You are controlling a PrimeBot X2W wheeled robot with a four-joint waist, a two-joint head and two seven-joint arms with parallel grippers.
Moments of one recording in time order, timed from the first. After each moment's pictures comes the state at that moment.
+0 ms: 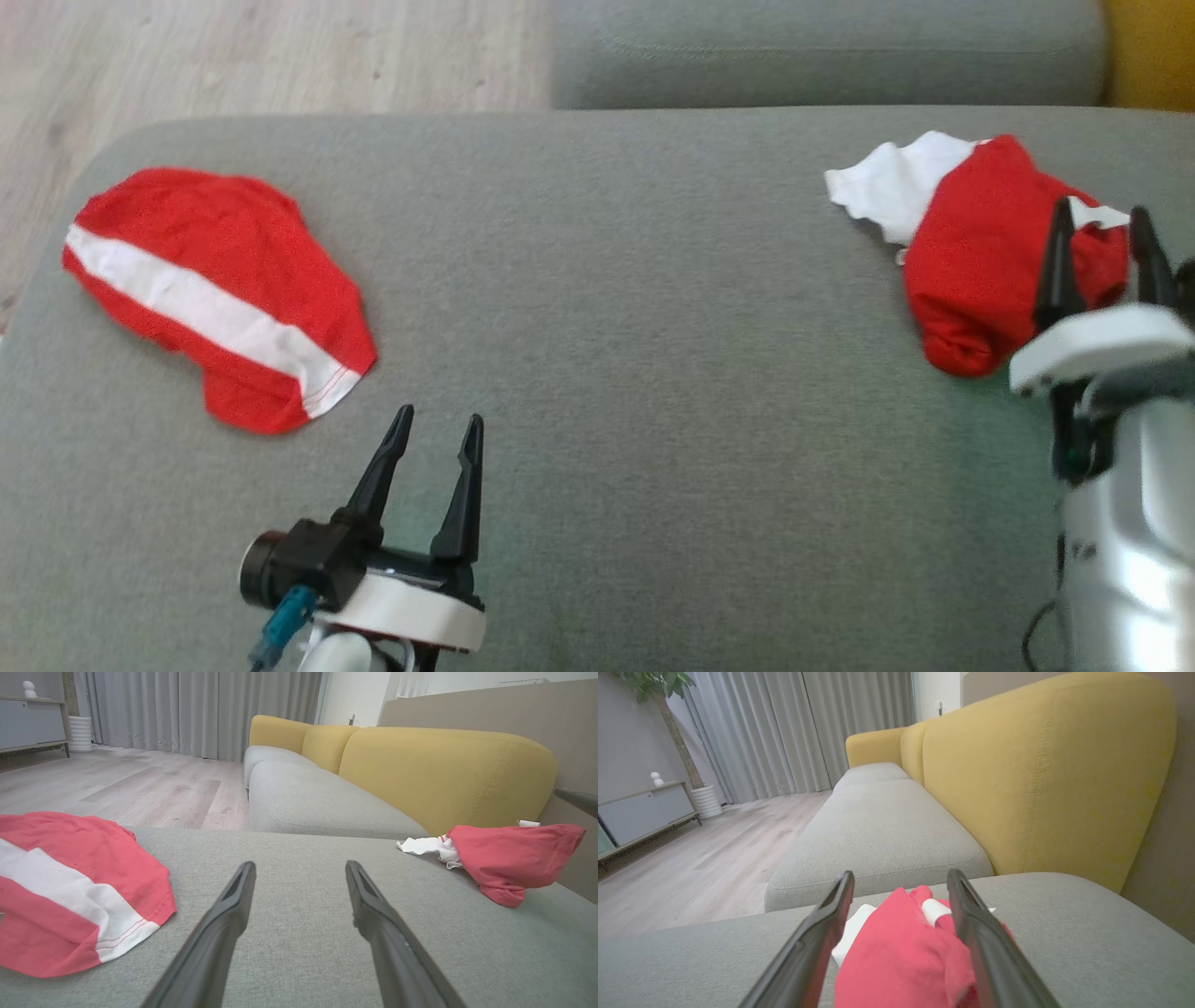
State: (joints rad) left arm -0.06 0.05 -0.27 0.26 -0.24 -0.12 -0.25; right arm -0.44 -0.05 -0.28 0.51 0.02 0.13 -0.13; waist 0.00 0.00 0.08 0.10
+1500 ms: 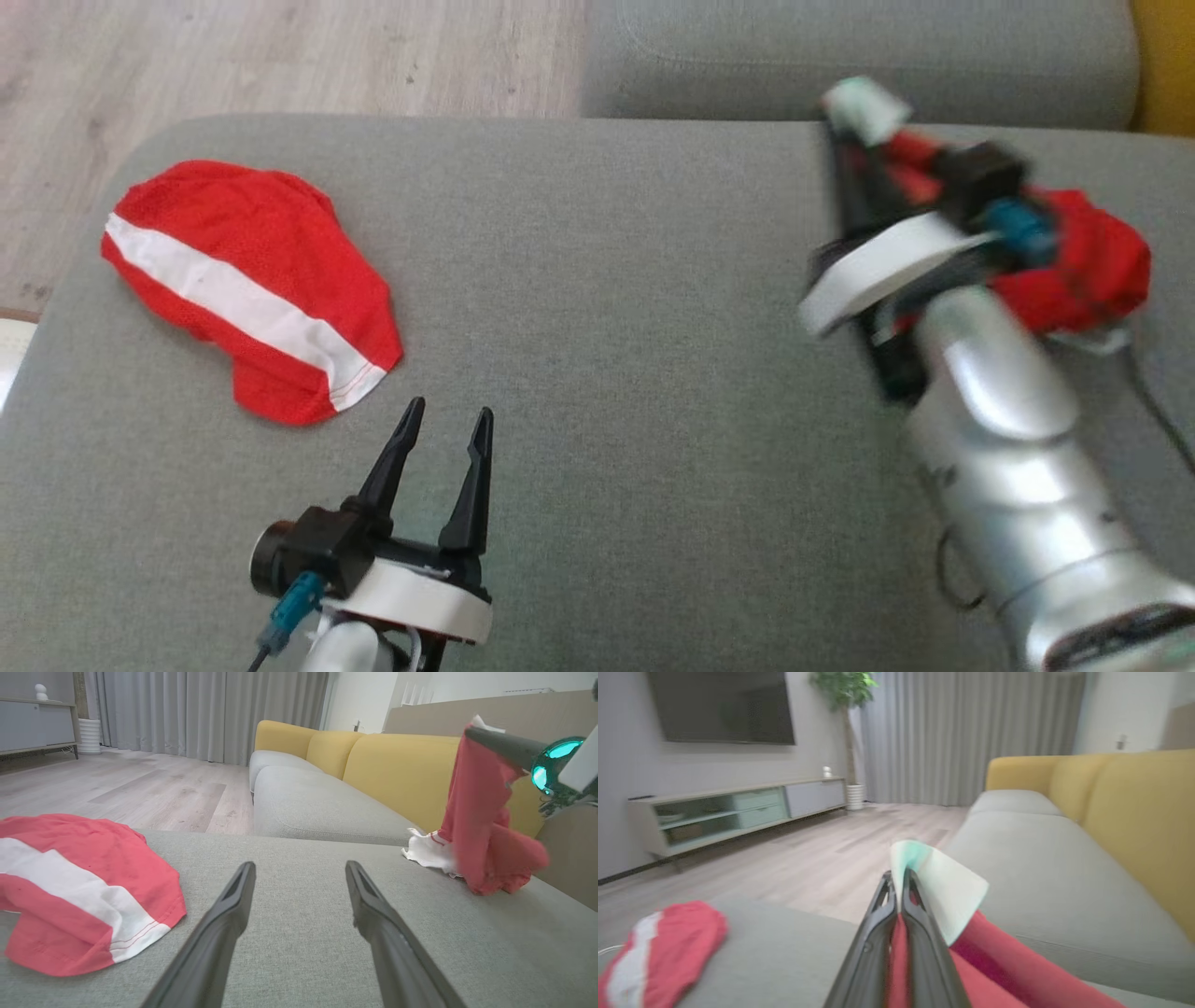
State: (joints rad) left arm -0.10 0.05 -0.30 0.30 -0.26 -0.13 -0.25; right arm -0.74 -0.07 0.29 0.82 0.22 0.13 -0.25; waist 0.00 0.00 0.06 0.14
